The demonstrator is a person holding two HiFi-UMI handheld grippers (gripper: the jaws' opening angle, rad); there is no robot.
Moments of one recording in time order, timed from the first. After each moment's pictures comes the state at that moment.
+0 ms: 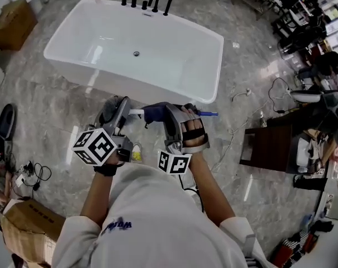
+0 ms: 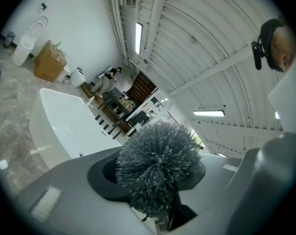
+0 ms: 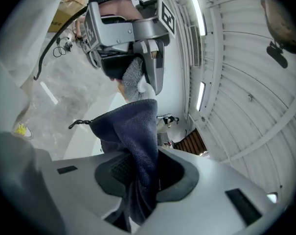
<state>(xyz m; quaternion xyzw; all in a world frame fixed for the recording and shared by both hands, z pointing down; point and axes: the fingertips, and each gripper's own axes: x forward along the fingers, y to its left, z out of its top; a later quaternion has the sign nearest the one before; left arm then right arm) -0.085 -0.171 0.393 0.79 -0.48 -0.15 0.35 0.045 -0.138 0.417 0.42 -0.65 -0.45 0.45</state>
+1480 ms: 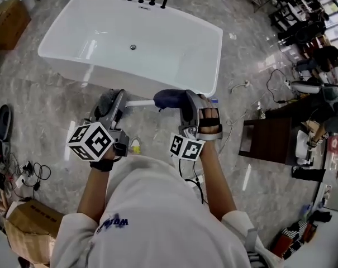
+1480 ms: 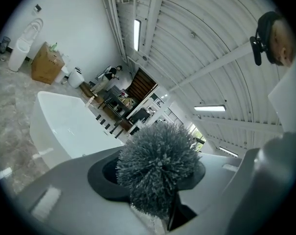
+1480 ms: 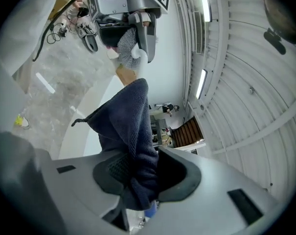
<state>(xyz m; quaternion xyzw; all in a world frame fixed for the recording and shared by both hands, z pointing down) -0.110 -0.188 0.402 0.79 -0.48 -0.13 0.35 0.089 -0.174 0.422 0.46 -0.60 -0.42 0.50</state>
